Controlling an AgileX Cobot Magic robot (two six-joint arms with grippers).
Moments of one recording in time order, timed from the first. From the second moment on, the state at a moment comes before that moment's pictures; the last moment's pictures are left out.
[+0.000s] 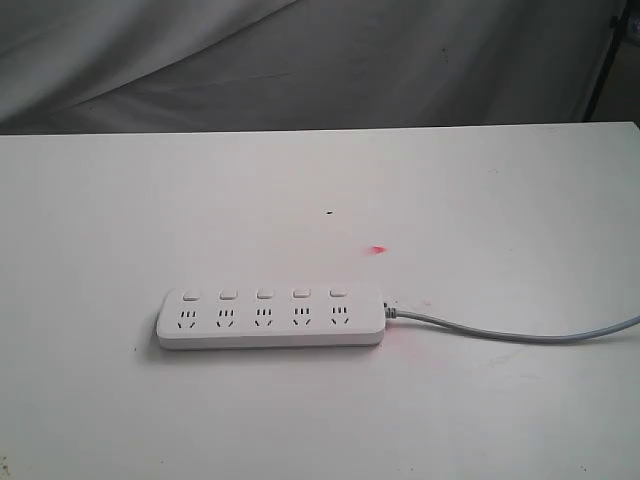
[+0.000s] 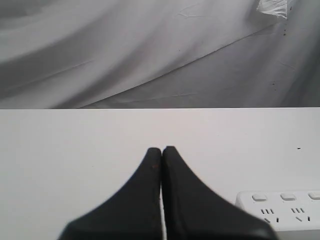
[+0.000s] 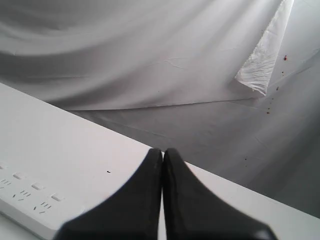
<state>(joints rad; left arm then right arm) -0.14 0.00 0.00 -0.32 0.19 0.28 0.27 0.08 0.00 0.14 -0.06 -0.41</state>
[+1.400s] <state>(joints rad) -0.14 0.46 -0.37 -0.32 0.27 0.28 0.27 0.08 0.00 0.14 -0.06 -0.41</state>
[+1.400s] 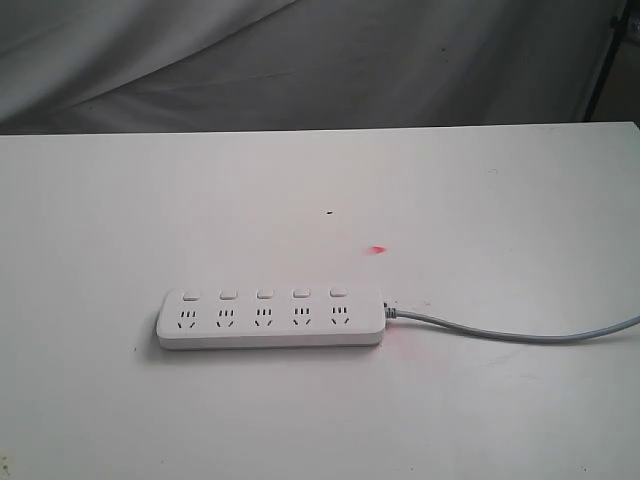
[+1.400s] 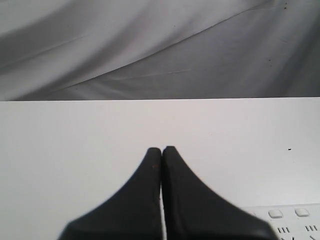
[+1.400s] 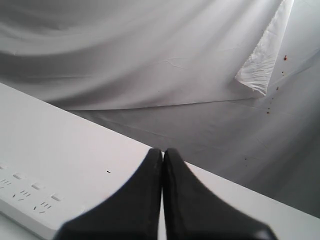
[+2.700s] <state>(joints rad) 0.02 1.42 -0.80 -0.92 0.82 1.94 0.27 0.08 0.00 0.14 -0.06 -0.41</state>
